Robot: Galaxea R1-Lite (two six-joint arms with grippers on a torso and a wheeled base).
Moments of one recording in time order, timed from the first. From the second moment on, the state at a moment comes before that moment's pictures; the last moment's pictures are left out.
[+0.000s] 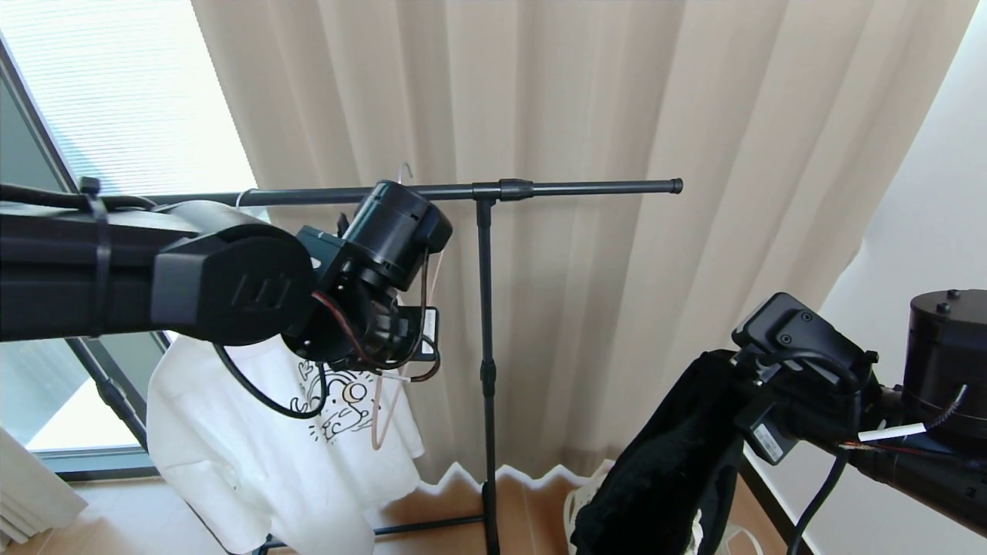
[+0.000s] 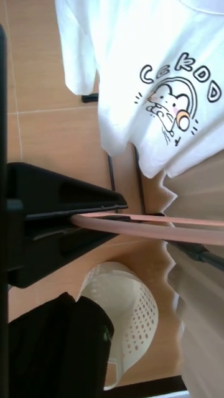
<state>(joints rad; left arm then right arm) -0.64 1.86 -1.40 0.43 0.47 -0.43 0.54 1.44 -0.52 -0.54 -0.27 -0.46</state>
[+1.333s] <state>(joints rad) -0.68 1.35 -0.22 -0.65 -0.03 0.11 0.59 1.54 -0.66 -0.55 -0.37 -0.45</state>
